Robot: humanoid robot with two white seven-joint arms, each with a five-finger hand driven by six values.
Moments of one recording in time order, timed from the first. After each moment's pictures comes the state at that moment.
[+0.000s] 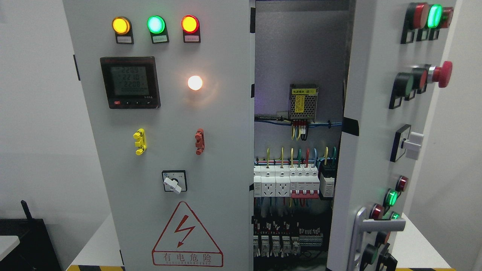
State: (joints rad) left arm 0.06 0.00 0.10 0.00 0.04 -0.11 -0.18; right arm 0.09 0.12 0.15 -0.05 -0.05 -0.09 0.10
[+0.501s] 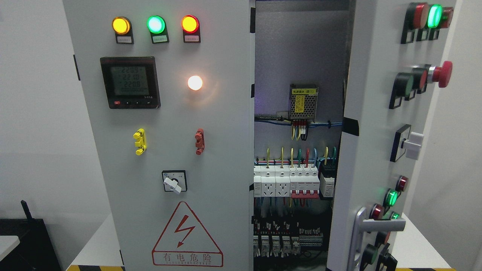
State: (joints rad) left arm 0.06 0.00 0.10 0.00 0.04 -0.11 -0.18; right arm 0.09 0.12 0.15 -0.05 -0.05 -0.09 0.10
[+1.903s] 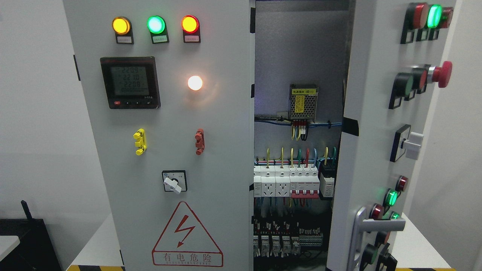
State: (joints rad) left arm 0.51 0.12 0.11 -0.66 0.29 -0.12 -0.38; right arm 0.09 0.12 0.15 -0.05 -0.05 -0.09 0.10
